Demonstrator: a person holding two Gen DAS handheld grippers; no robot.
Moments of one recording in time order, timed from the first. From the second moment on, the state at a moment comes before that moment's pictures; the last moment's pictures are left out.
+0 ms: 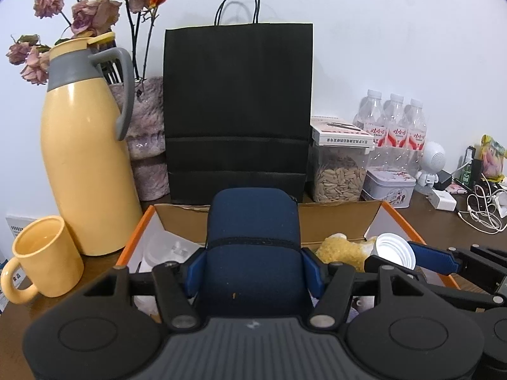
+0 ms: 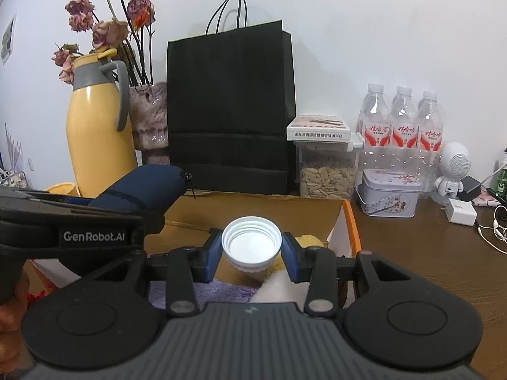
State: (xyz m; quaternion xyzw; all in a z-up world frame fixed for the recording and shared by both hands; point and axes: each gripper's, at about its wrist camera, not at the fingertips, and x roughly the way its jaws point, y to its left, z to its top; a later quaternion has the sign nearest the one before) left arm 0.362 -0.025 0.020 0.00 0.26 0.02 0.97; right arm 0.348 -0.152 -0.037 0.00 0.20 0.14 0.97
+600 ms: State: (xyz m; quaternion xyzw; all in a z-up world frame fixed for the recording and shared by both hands) left arm 0.347 -0.027 0.034 0.00 0.20 0.02 0.98; right arm 0.346 -0.150 -0.038 -0.01 0.21 0.13 0.97
